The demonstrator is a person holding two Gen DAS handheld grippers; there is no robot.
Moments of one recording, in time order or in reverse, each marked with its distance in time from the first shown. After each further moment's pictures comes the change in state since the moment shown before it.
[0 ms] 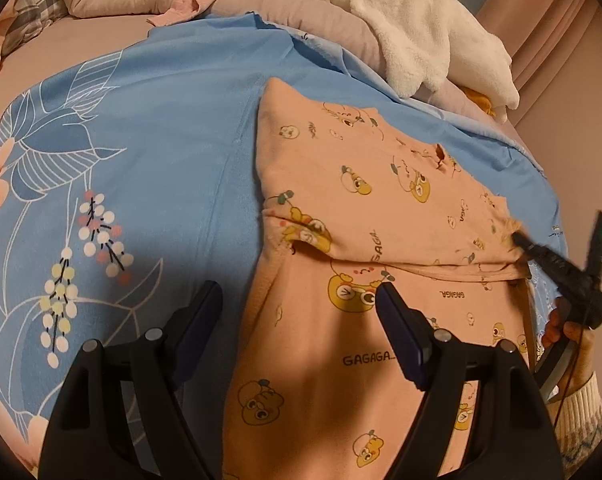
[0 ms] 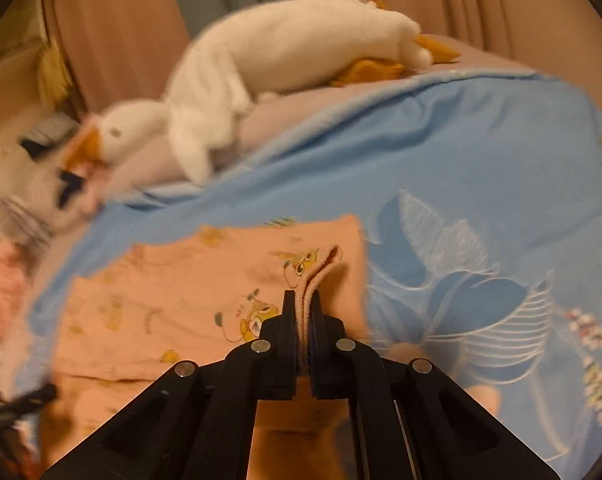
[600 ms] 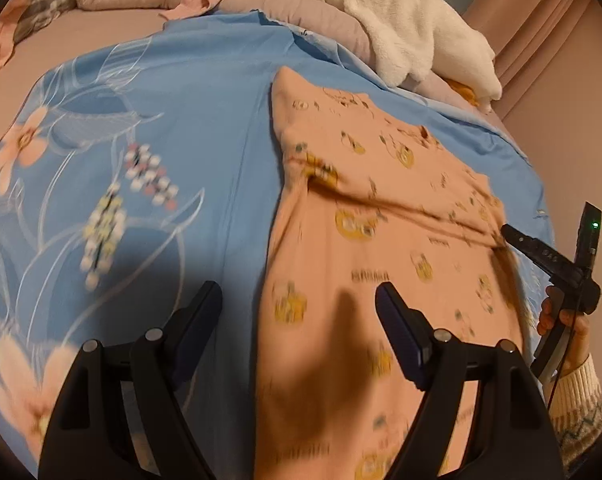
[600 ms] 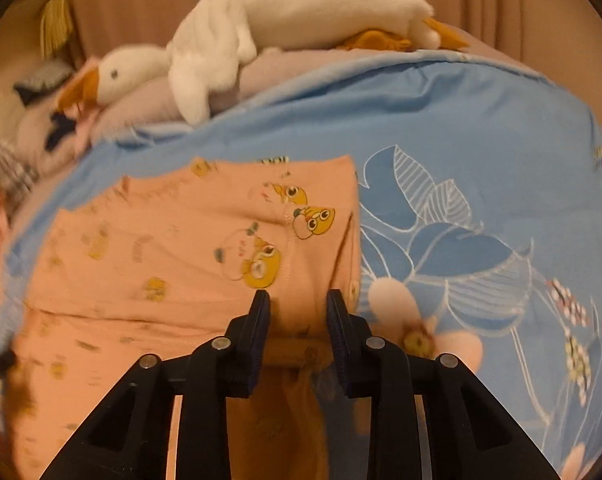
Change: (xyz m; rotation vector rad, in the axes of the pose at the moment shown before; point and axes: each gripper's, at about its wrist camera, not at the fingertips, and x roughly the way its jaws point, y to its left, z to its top) left arm -0.041 0.014 -0.040 0.006 0.019 -0.047; right arm -0.031 0.000 -0.018 -0.059 0.035 0.026
